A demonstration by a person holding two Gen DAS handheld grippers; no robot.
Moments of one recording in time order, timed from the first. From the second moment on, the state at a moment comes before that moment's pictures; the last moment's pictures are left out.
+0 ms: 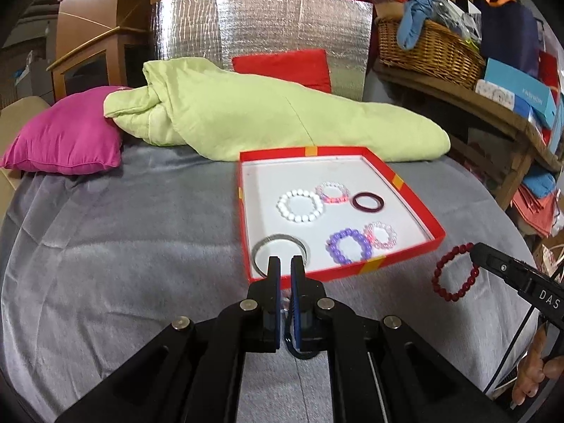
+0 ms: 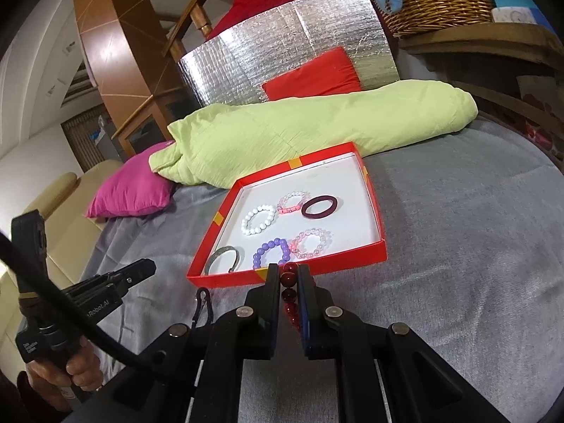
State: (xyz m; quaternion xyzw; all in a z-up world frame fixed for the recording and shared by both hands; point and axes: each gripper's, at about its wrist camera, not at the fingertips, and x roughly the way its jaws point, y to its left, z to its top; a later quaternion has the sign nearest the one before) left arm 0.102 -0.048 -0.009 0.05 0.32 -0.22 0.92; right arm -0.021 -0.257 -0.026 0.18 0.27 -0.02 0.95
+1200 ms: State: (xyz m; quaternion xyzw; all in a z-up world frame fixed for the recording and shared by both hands) left arm 0.101 -0.061 -0.034 0.06 0.36 -0.30 0.88; right arm -0.018 -0.263 -0.022 0.19 0.26 -0.02 0.95
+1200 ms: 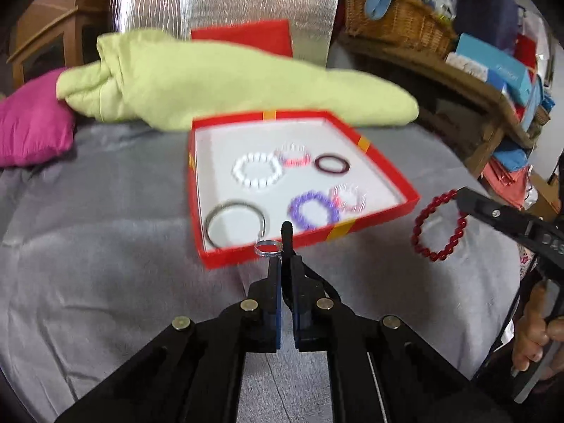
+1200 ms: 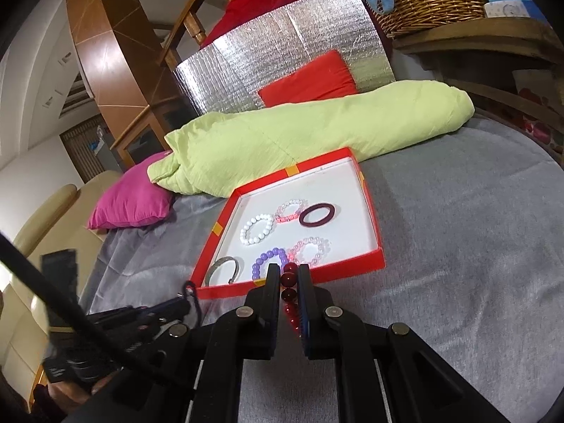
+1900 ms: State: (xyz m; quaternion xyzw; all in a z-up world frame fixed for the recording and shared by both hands) left arm 0.133 -0.079 -0.023 0.03 0.33 -0.26 0.91; right arm 0.028 -0.304 -0.004 0.26 0.20 -0.04 0.95
